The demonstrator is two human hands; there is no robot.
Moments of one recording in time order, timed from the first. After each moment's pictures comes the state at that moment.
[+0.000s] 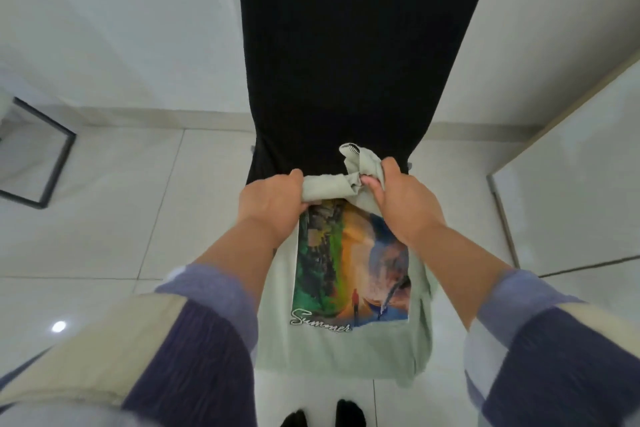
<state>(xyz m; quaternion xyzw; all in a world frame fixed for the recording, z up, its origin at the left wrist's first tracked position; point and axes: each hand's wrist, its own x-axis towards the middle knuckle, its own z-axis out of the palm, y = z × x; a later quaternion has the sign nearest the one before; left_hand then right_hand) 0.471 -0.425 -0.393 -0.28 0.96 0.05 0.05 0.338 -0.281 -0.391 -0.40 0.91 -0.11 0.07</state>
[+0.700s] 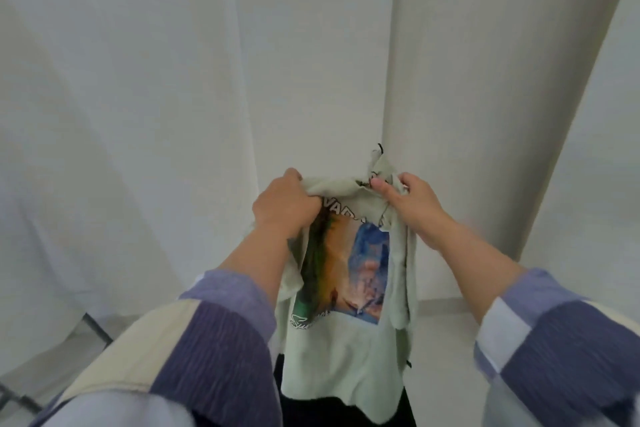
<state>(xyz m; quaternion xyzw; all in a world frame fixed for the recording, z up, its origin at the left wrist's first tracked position) 0.485 -0.405 0.016 -0.35 0.88 0.17 -0.26 0.356 -0.256 0.002 -0.31 0.75 -0.58 0.06</state>
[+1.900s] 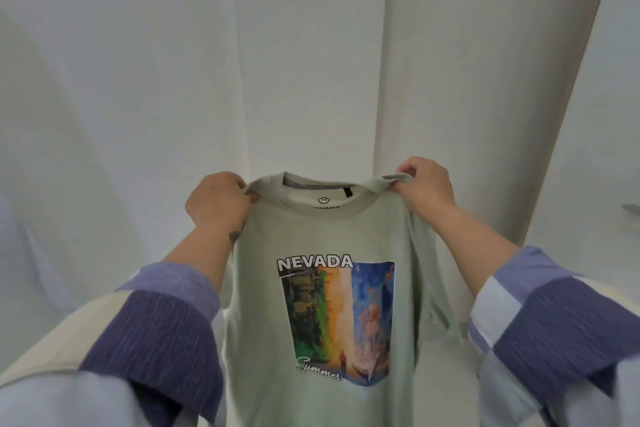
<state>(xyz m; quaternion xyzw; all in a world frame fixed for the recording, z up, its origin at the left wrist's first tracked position) 0.523 -0.449 0.049 -0.44 0.82 0.09 -0.35 0.326 -0.234 0.060 -0.30 0.82 -0.46 -0.13</state>
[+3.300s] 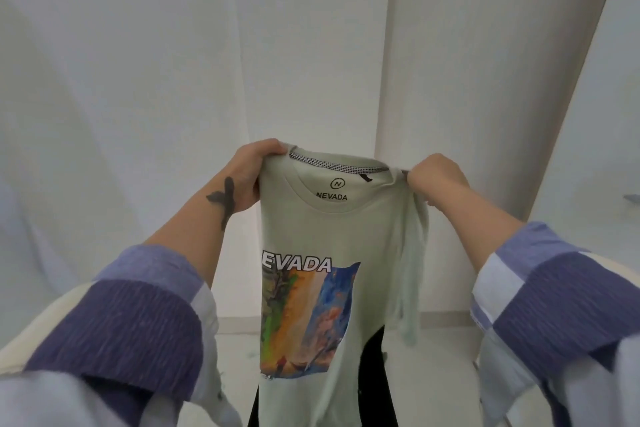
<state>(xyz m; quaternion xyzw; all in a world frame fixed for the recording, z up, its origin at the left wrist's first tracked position) 0.512 -0.419 0.081 -0.16 0.65 0.69 -0.27 0.322 -0.233 0.074 -0.13 0.93 -0.35 -0.01</state>
